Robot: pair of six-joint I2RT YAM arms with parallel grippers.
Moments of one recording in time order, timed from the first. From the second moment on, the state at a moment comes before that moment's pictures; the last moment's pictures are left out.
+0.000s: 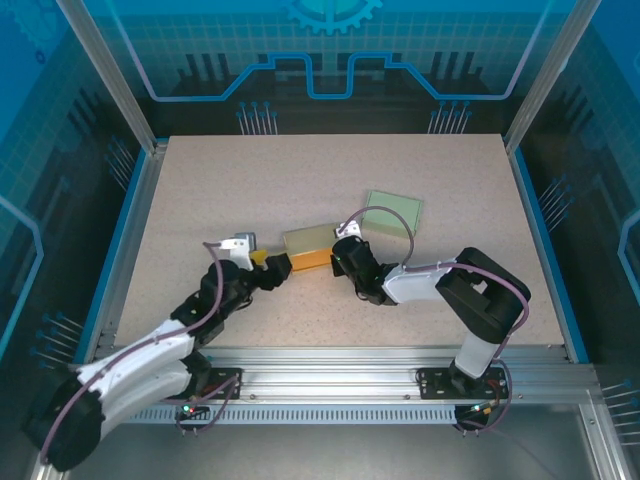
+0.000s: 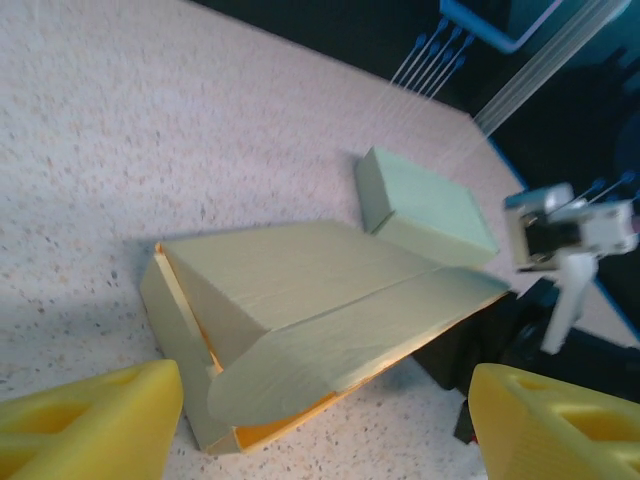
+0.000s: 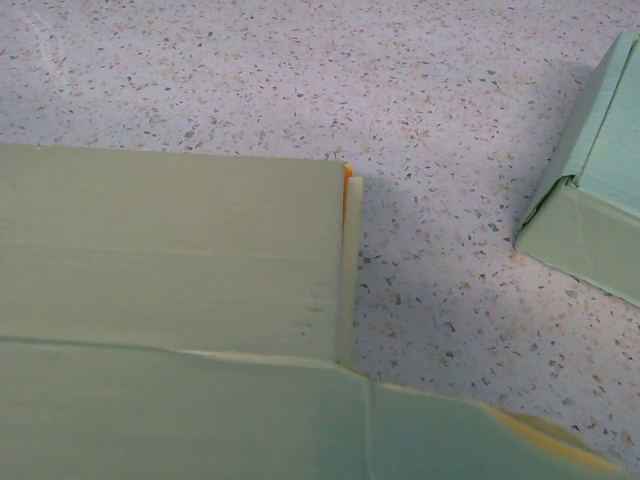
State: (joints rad) left arm -0.58 0.77 0.27 0.23 -0.10 -0.59; right arm 0.83 1.73 0.75 0.31 0.47 0.34
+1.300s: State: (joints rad) left arm -0.51 1.64 0.74 0.31 0.24 -0.60; right arm 0.87 1.67 0.75 0.20 0.50 0.29
